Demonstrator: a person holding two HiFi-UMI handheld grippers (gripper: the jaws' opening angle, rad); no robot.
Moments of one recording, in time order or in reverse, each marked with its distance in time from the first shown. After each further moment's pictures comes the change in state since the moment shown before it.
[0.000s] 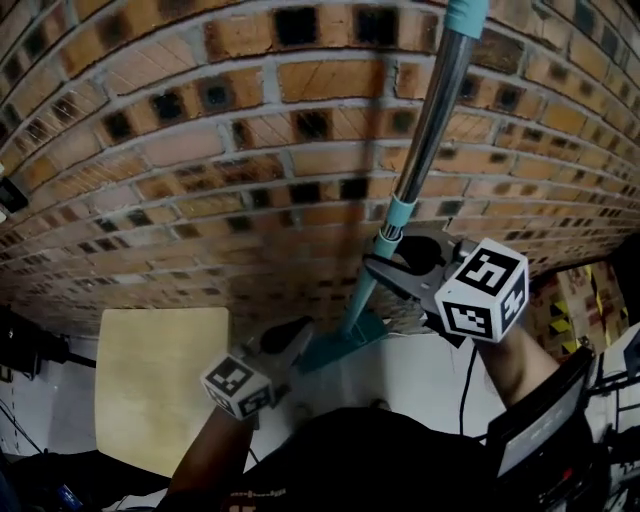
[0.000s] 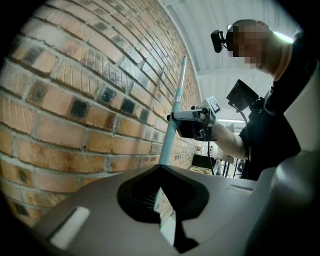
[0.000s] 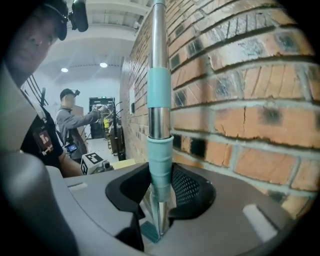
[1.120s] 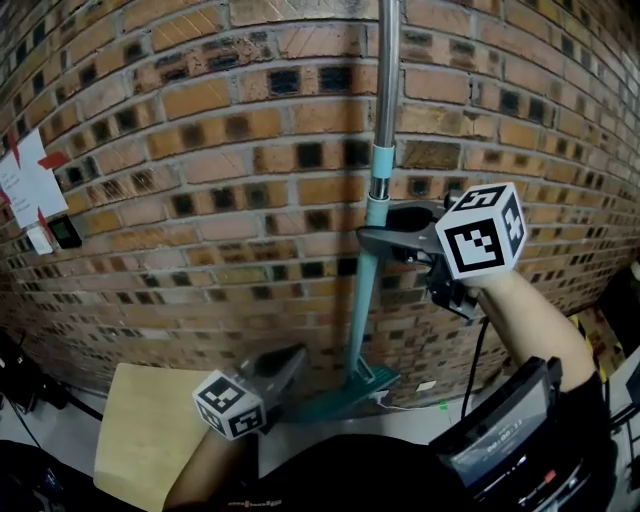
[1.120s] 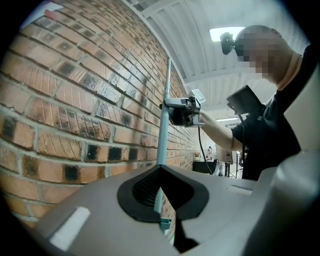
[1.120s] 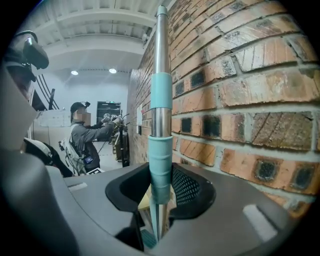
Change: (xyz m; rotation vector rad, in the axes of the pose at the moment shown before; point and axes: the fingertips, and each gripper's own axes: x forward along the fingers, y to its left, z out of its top) left arm -0.027 -0.039 0.117 0.146 -0.117 -0.023; right arm -0.069 0.019 0.176 -0.057 -0.076 0.064
